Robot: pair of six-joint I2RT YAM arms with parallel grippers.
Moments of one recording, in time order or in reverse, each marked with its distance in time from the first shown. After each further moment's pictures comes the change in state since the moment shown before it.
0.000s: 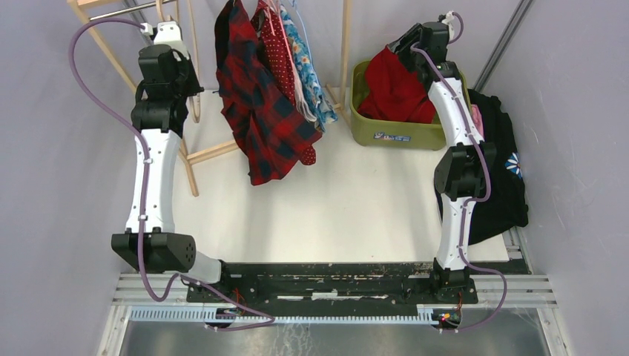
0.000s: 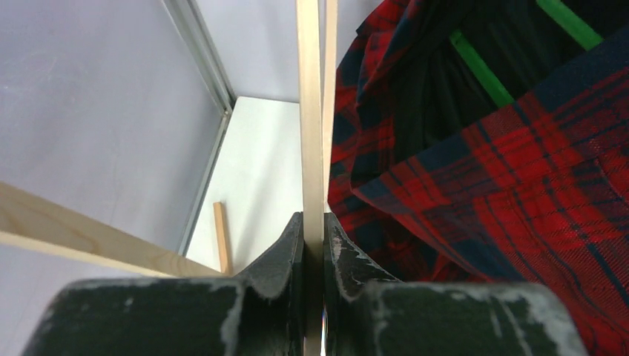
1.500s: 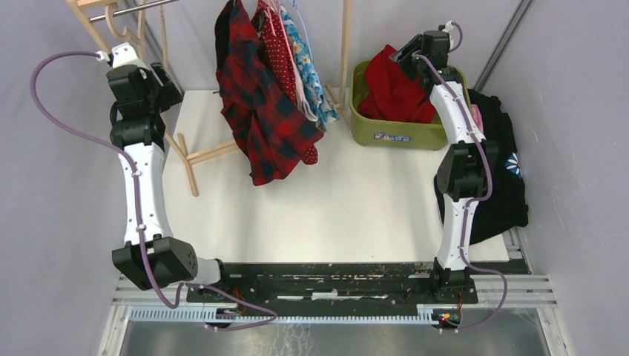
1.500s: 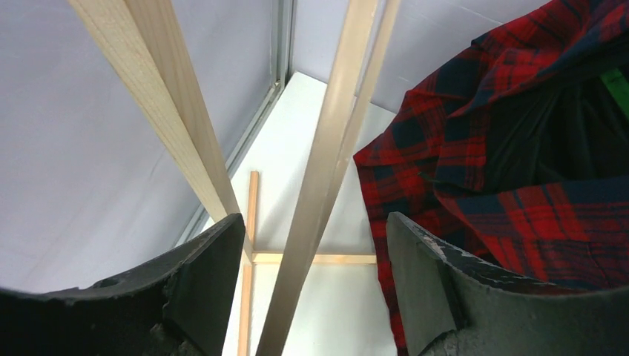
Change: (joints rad) left arm 0.238 -0.085 -0.184 0.090 0.059 -0.145; right arm -0.022 -0.017 -0.111 0.025 -0.040 -0.002
